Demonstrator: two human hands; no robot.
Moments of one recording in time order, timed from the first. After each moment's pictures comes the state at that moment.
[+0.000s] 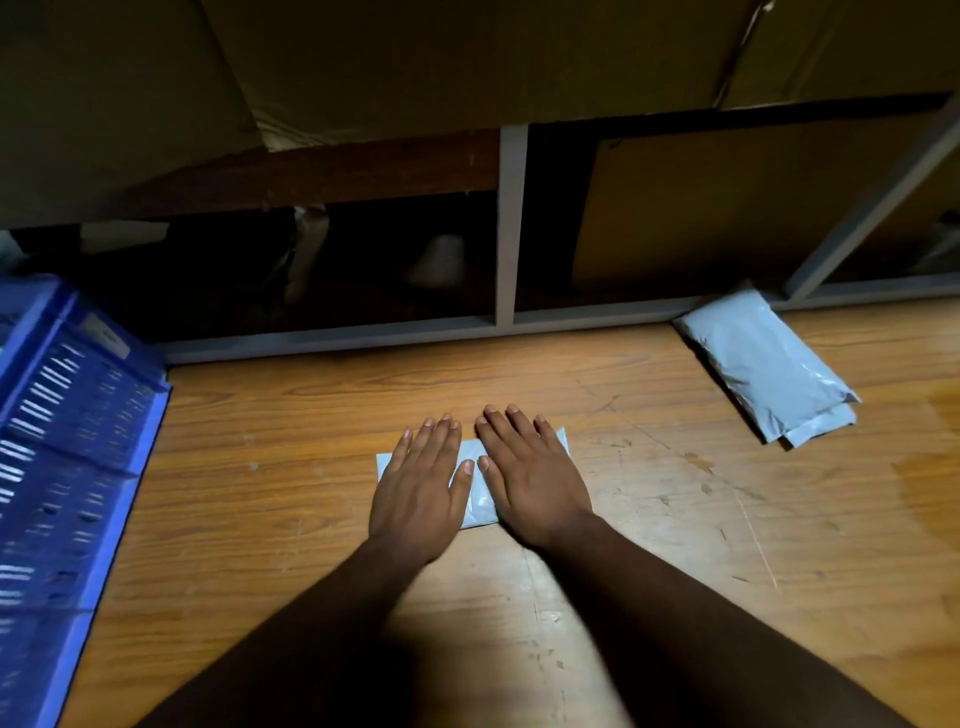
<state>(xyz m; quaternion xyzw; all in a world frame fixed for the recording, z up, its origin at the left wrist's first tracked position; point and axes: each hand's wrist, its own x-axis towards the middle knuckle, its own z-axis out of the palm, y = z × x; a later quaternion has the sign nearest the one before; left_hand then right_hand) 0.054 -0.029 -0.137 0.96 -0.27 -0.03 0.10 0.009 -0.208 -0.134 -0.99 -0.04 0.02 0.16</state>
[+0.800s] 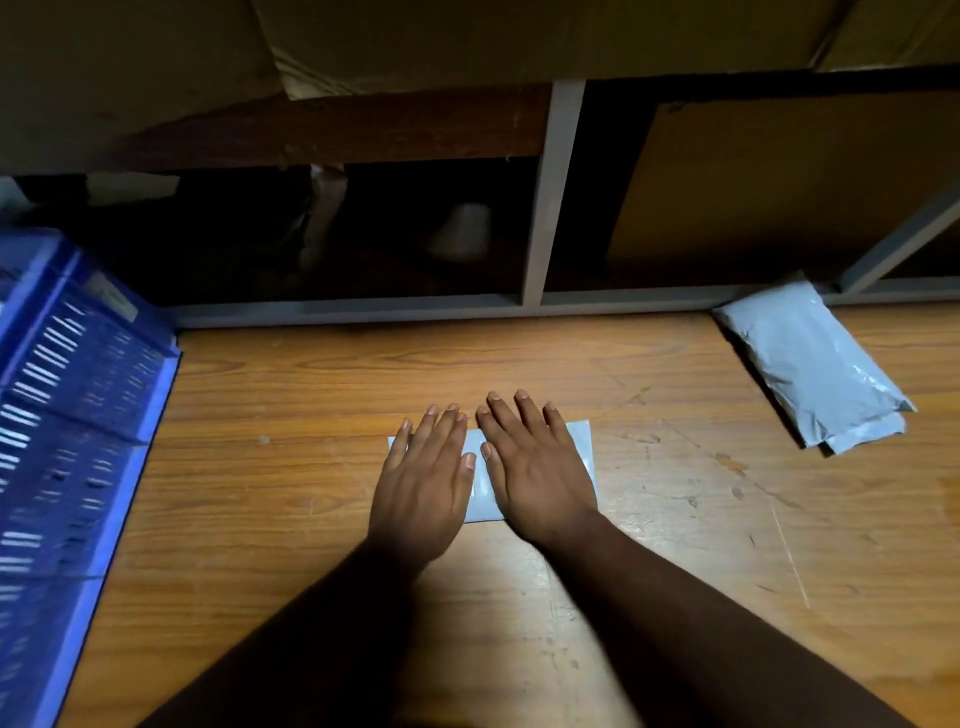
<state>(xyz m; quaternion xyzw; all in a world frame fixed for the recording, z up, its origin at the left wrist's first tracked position) 0.048 -0.012 -0.146 0.96 -0.26 0.02 0.13 0.018 -0.190 -0.141 -0.99 -0.04 0.01 0.12</state>
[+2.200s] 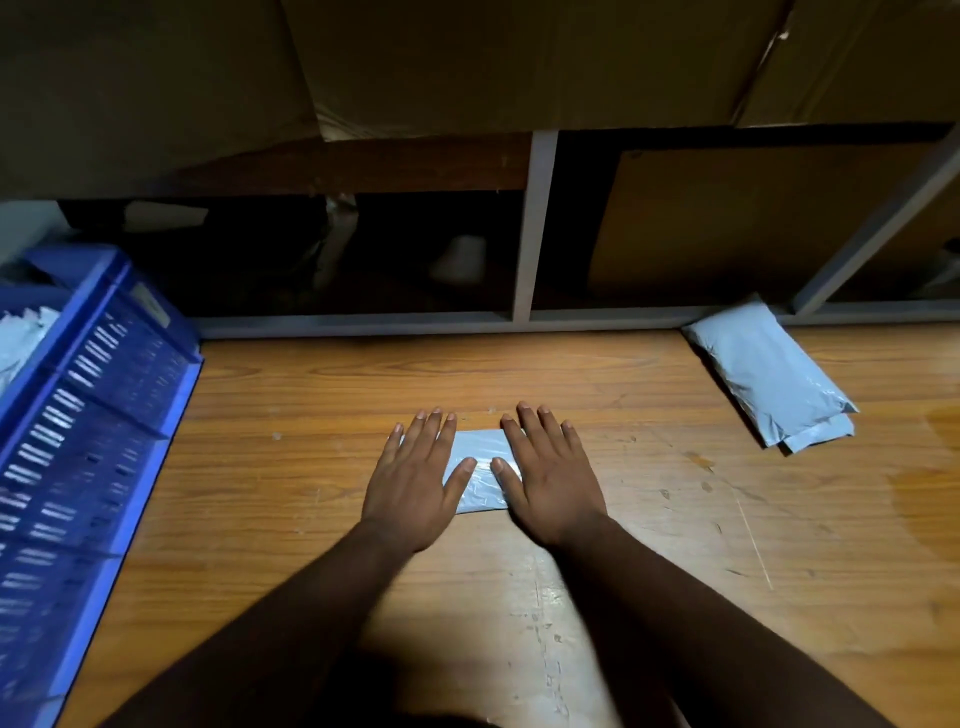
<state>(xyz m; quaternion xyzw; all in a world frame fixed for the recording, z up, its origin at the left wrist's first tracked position) 0.043 -0.002 -0.135 0.96 -0.25 -0.06 0.07 -0.016 -0.213 -0.140 -0.99 0.00 0.03 0.15</state>
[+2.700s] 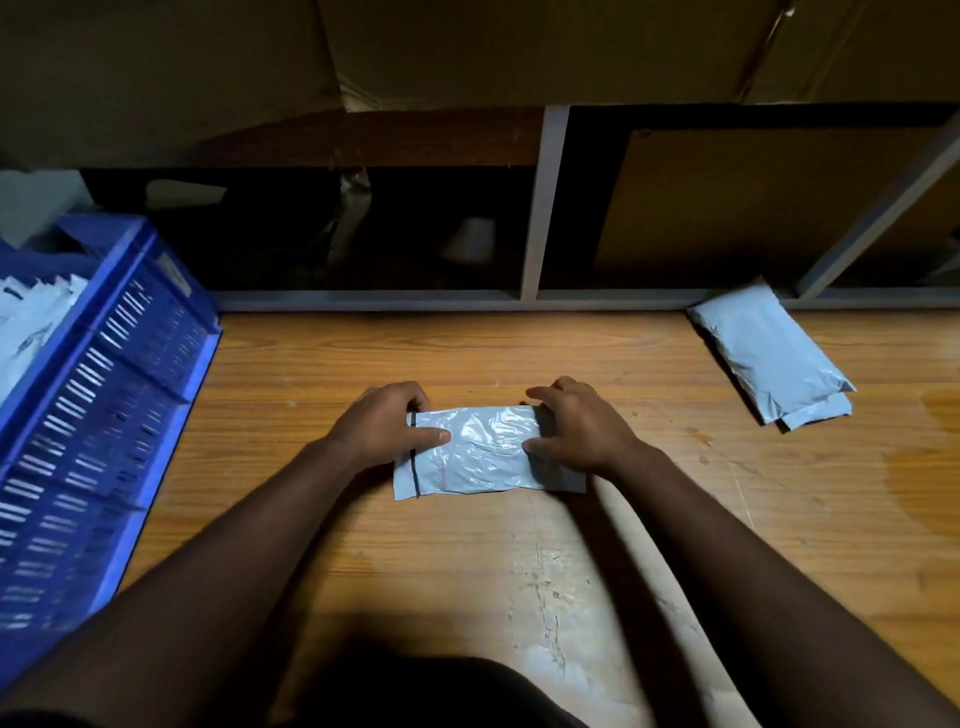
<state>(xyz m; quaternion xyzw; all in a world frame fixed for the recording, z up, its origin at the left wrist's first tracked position) 0.079 0.035 -0.072 0.93 -0.17 -0.20 0.27 0.005 -0.247 -0.078 -0.97 -0.02 0.12 0.20</state>
